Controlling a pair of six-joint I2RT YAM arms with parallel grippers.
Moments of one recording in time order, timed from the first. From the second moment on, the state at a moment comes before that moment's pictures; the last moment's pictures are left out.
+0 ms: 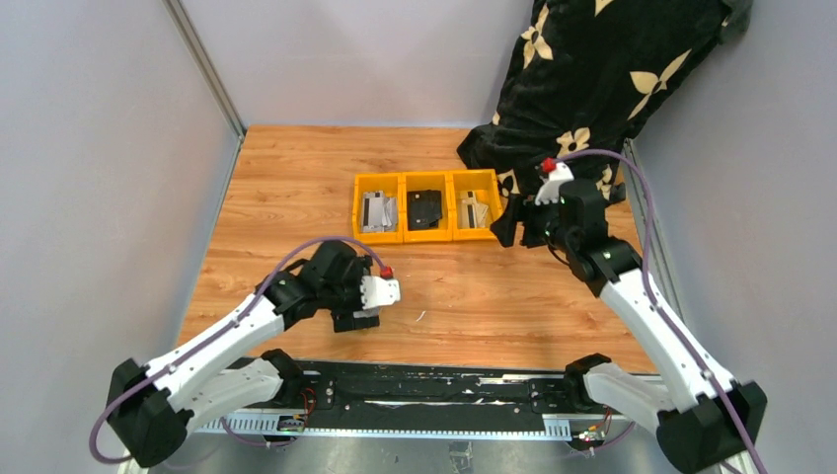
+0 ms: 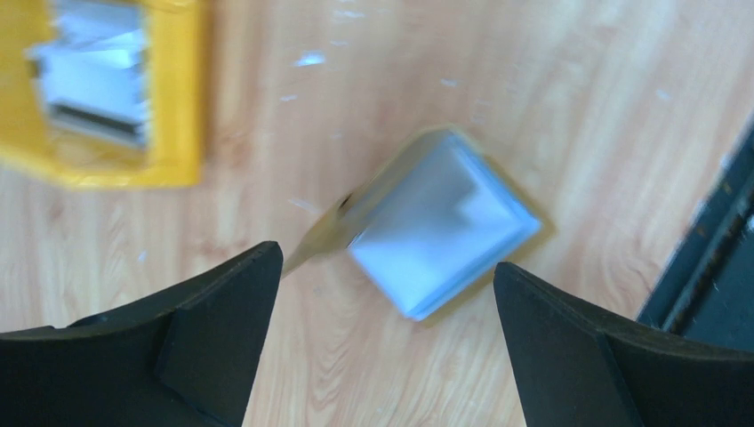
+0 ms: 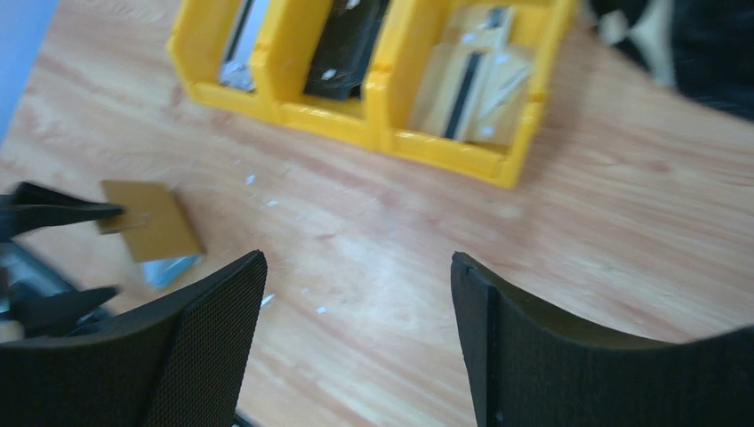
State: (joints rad) left arm -0.67 0.92 0.65 -0.66 0.14 0.77; right arm 0.37 0.99 0.92 -0.41 -0.15 0.25
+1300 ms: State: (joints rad) left arm 0.18 1.39 0.02 1.29 0.37 -0.04; right arm 0.15 1.30 0.12 0.96 0.56 -0.07
